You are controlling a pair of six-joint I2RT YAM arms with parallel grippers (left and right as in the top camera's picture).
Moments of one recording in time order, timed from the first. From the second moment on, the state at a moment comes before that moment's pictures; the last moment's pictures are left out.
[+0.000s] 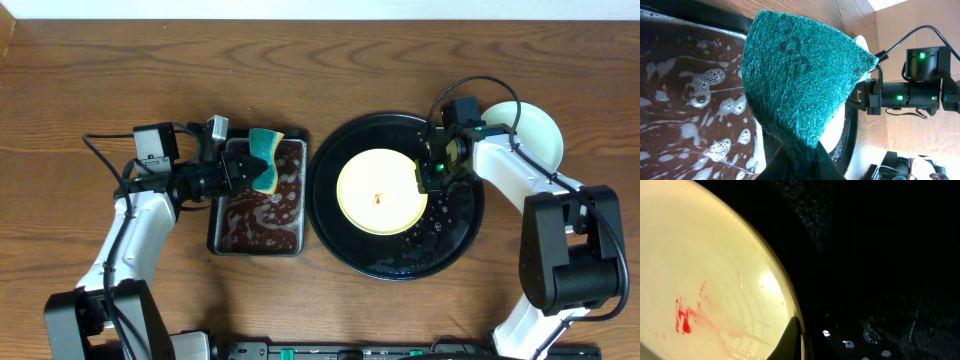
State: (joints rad) left arm 0.15 1.49 0.82 -0.37 0.97 -0.23; right arm 0.17 1.90 1.15 -0.68 -0.25 0.07
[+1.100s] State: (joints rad) left arm -0.24 1.35 0.82 -0.22 0.20 -0.17; right arm 0.17 1.90 1.15 -0.68 -0.25 0.07
